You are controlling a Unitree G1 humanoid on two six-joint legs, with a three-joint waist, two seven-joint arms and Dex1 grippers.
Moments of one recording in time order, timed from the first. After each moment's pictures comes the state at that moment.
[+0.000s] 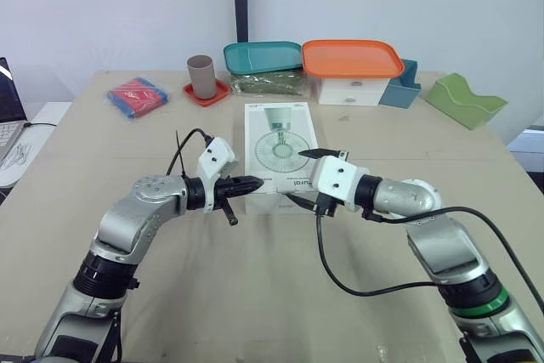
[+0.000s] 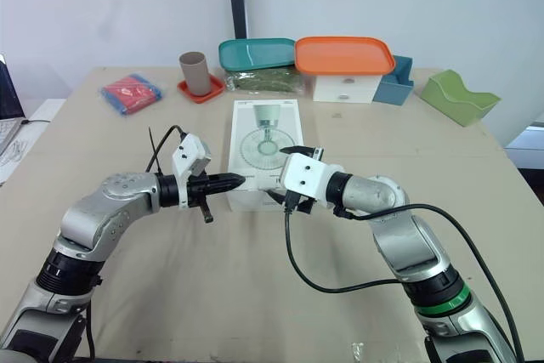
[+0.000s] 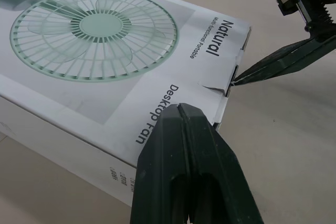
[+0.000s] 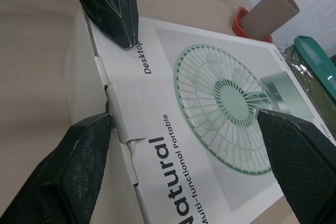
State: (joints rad) left arm -0.51 0.48 -0.16 -0.20 -0.41 0.71 -0.79; right arm -0.45 -0.65 0.24 -0.35 -0.05 0.33 0.78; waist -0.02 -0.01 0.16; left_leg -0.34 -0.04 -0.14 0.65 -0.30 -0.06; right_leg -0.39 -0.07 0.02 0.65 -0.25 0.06
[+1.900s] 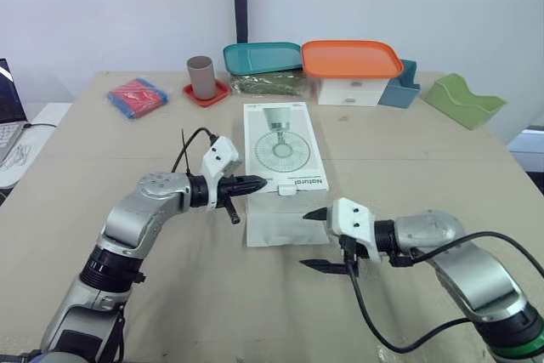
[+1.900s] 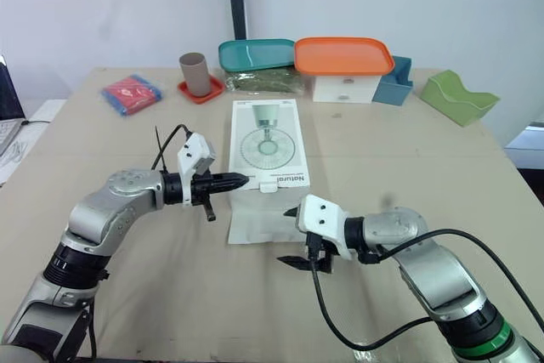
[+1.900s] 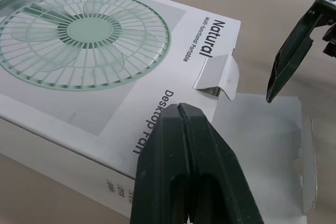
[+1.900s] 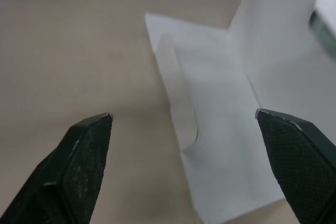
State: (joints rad) left arm -0.54 0.46 -0.18 -0.14 -0.39 0.67 -0.84; right arm -0.21 -0.83 0.21 -0.51 0.20 0.55 1.02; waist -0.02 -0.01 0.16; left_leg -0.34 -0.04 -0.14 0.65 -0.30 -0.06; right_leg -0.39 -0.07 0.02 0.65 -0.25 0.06
